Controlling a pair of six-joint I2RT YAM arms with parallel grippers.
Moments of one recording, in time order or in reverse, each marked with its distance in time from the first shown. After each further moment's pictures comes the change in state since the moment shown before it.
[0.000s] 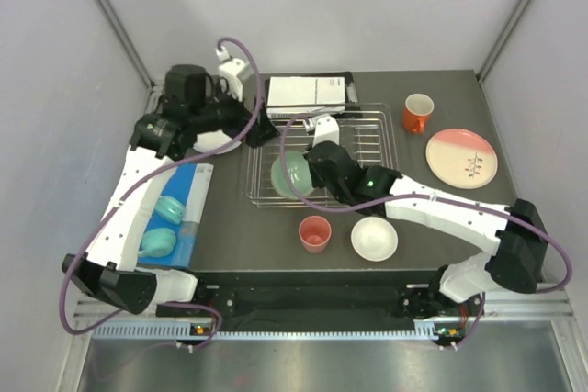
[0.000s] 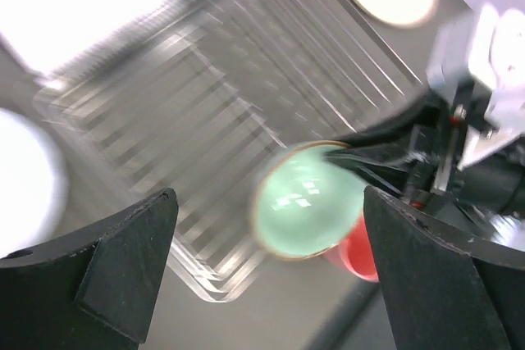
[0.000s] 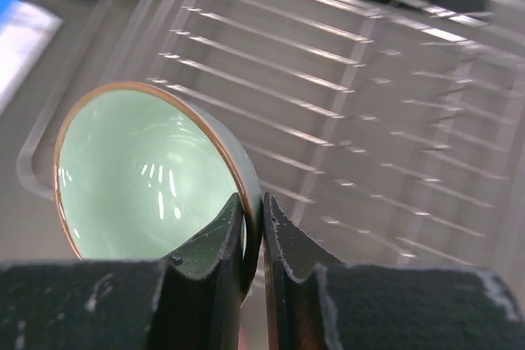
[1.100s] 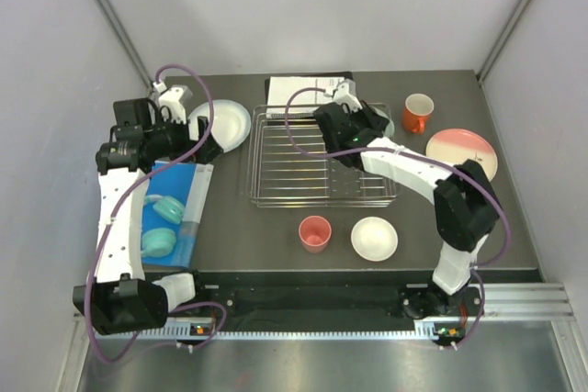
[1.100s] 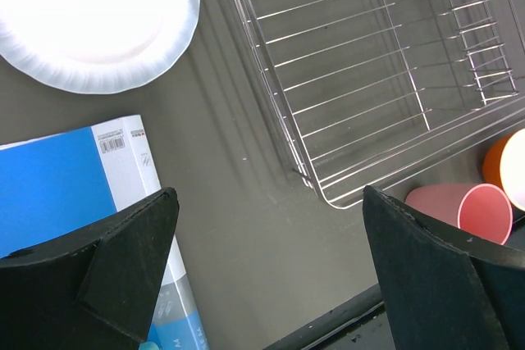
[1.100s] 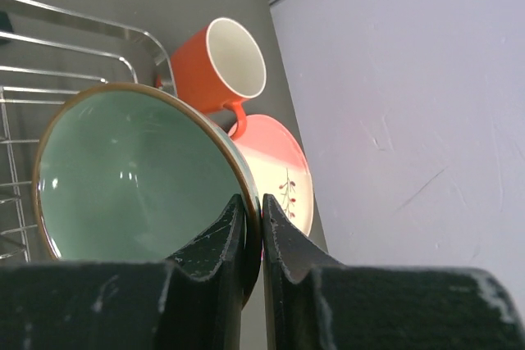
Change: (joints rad) left arm 0.461 -0.136 -0.256 -0.085 0.018 0.142; right arm -0.316 0.338 0.191 0.034 0.742 -0.552
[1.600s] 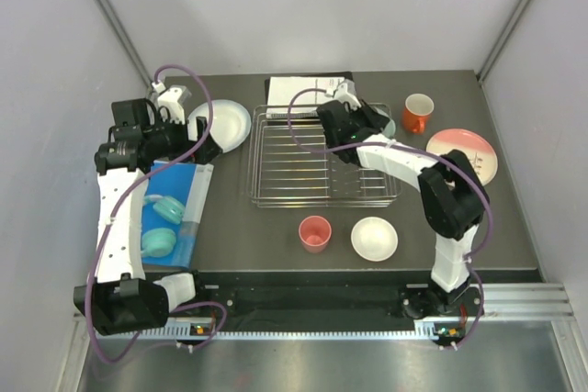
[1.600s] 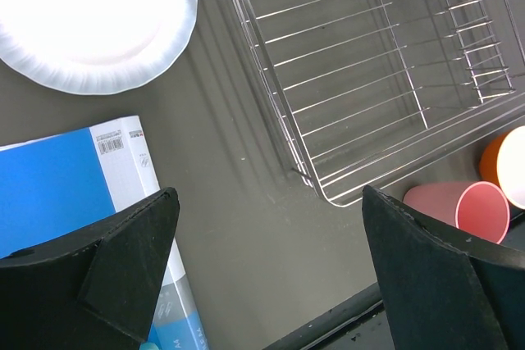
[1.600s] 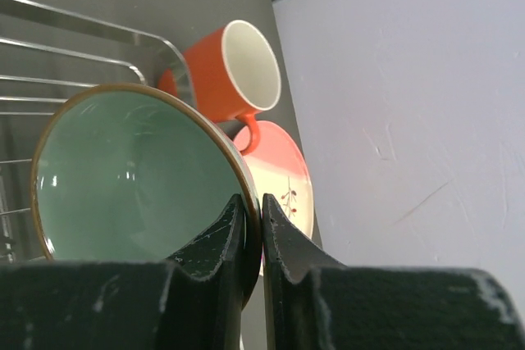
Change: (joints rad) left arm 0.016 0.000 0.000 -0.005 0.021 0.015; right arm -0.065 0.117 0.004 0.157 -0.023 -0.136
